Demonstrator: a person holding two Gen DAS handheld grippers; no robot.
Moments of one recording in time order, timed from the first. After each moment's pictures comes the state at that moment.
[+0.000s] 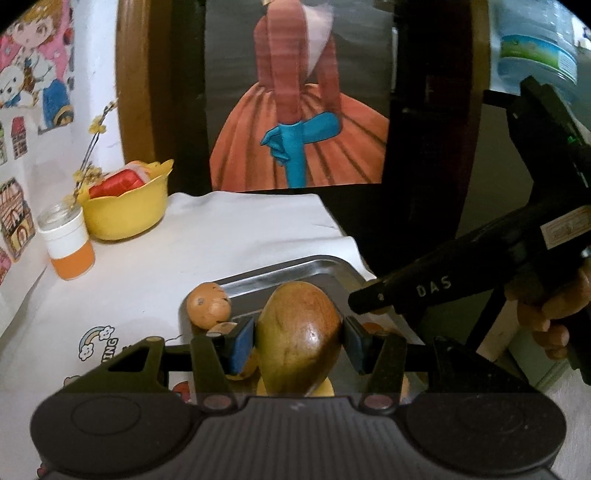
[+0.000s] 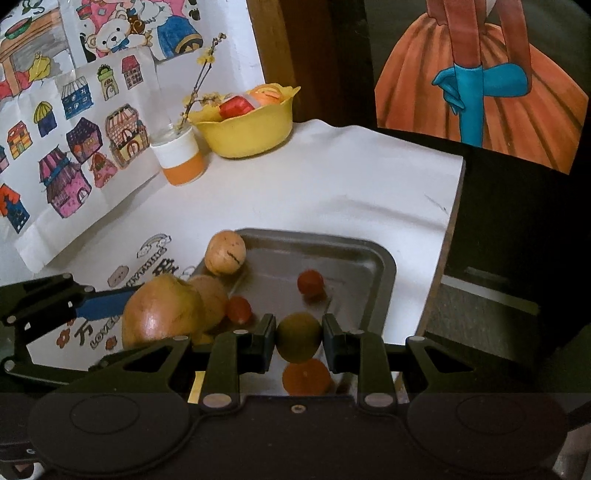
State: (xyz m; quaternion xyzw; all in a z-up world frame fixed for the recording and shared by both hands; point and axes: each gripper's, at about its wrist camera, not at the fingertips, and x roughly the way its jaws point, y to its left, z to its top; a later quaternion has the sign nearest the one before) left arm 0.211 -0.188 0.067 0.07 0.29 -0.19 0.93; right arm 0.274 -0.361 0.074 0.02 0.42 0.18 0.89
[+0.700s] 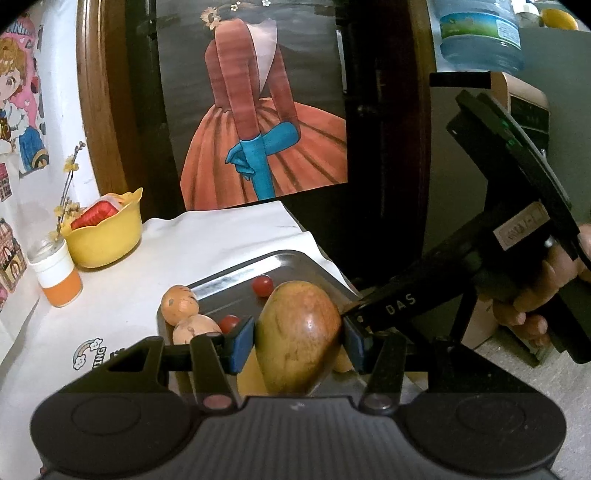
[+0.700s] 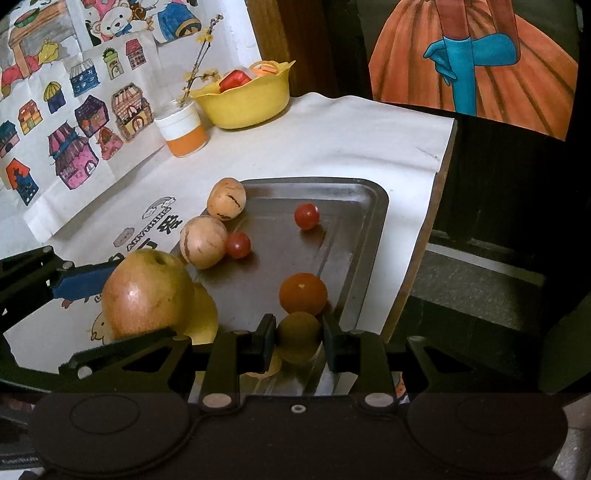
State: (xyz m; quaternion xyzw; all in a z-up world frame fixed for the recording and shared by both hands) left arm 0.158 -0.211 0.059 0.13 0.26 -0.23 0.93; right arm 0.233 -0.374 0.047 0.03 0.44 0.19 0.88
